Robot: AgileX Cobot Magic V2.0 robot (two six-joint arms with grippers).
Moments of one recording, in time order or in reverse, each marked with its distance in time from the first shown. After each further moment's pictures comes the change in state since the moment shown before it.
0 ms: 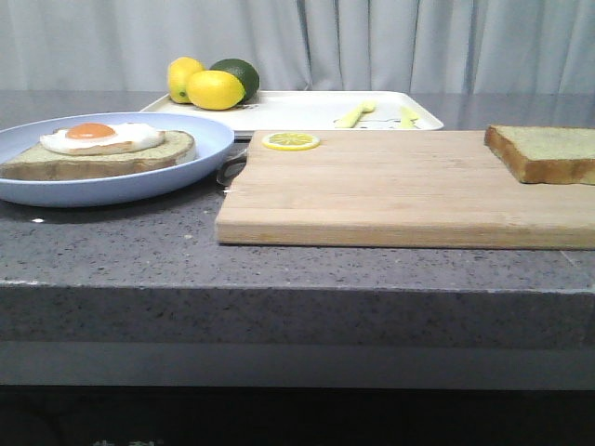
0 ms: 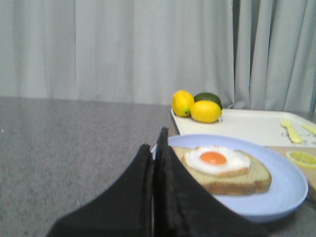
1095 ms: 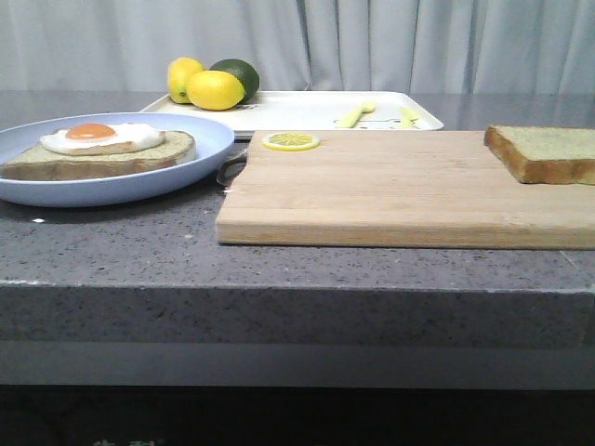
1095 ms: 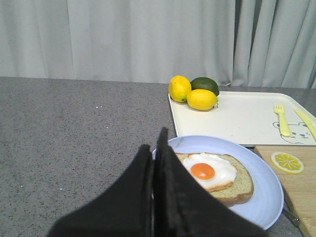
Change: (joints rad) left arm 0.000 0.385 -0.554 0.001 0.449 0.000; right arm 0.000 0.408 -0.522 0.002 0.479 0.000
